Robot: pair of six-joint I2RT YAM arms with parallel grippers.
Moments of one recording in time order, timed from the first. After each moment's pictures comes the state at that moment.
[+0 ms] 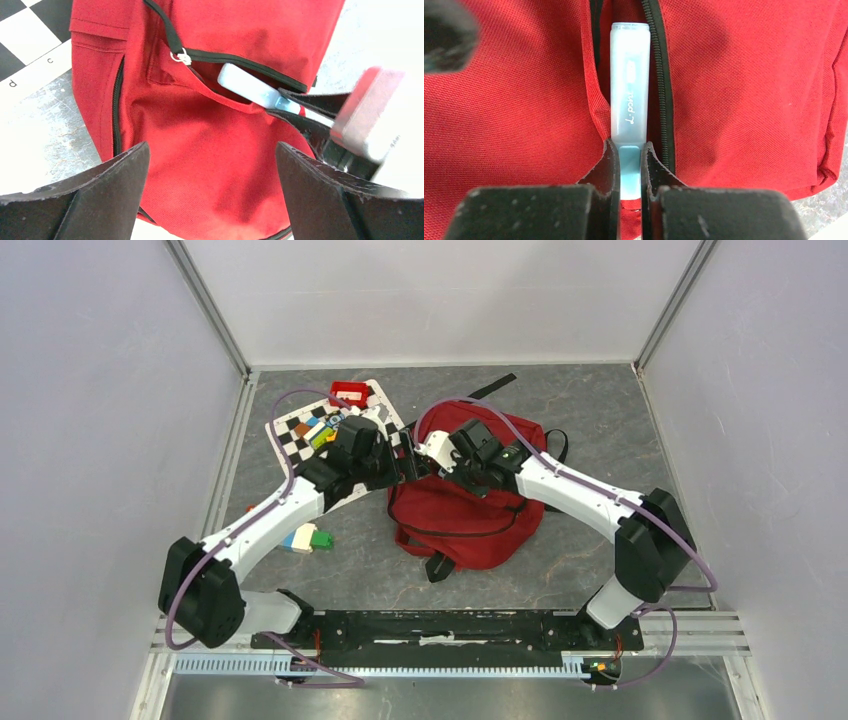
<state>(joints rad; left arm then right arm) -0.56 1.30 0.98 -0.34 0.15 -0.67 0.75 1.61 1.24 -0.60 0.09 -0.39</state>
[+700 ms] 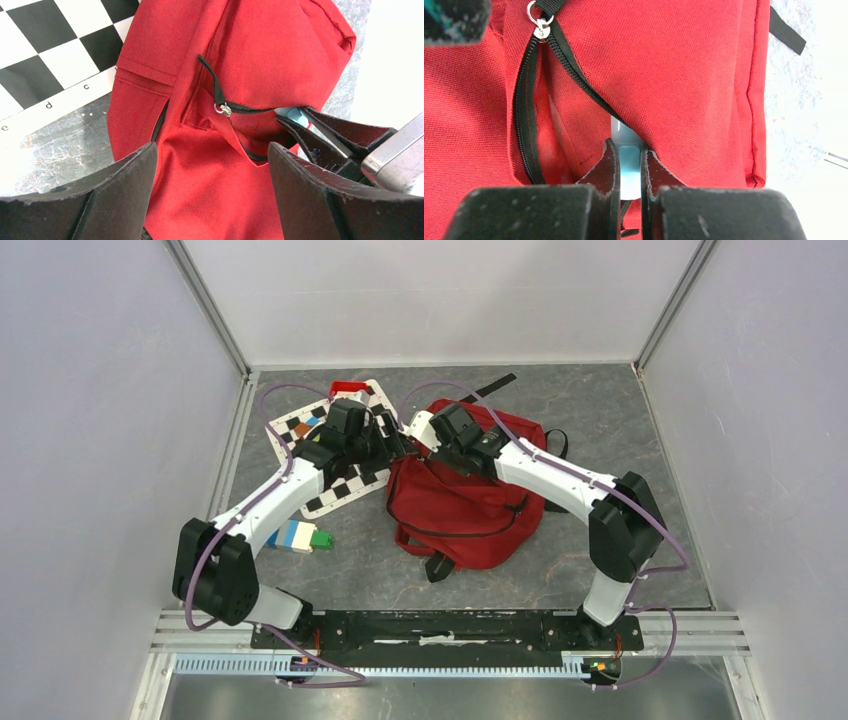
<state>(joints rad) -0.43 1.42 1.06 -0.33 0.17 -0.77 0.76 1.77 1.43 -0.57 0.27 -0.42</state>
